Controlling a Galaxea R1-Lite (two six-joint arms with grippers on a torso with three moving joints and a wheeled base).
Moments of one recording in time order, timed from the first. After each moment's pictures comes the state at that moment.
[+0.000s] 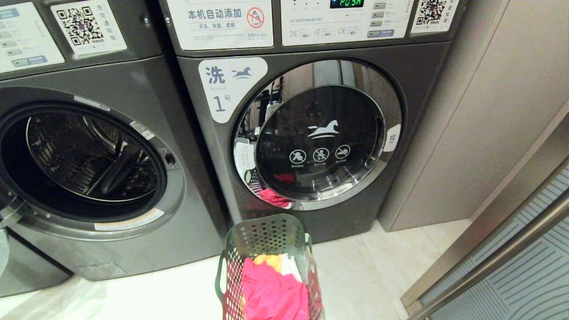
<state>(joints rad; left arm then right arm) 0.00 0.00 0.00 -0.03 0.00 -0.03 0.00 0.00 0.00 0.05 0.03 -0.03</state>
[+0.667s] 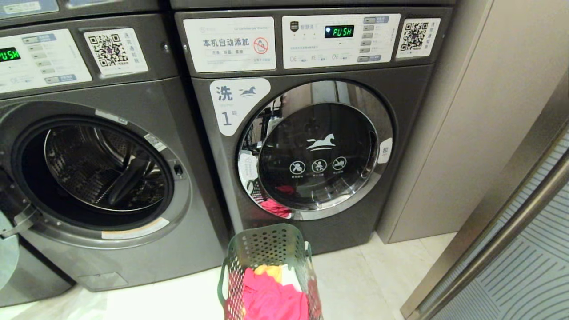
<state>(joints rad) 0.00 0.00 0.00 -0.02 0.00 -0.01 0.00 0.00 0.00 0.05 0.03 -0.03</state>
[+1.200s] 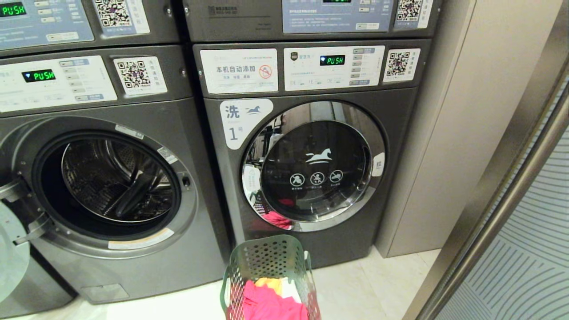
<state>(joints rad) 0.00 0.00 0.00 -0.03 0.00 -0.02 0.00 0.00 0.00 0.05 0.03 -0.03</state>
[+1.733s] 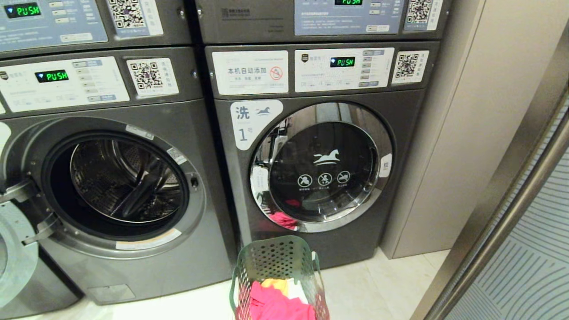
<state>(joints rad) 0.00 0.00 0.00 -0.03 0.00 -0.02 0.00 0.00 0.00 0.05 0.03 -0.03</state>
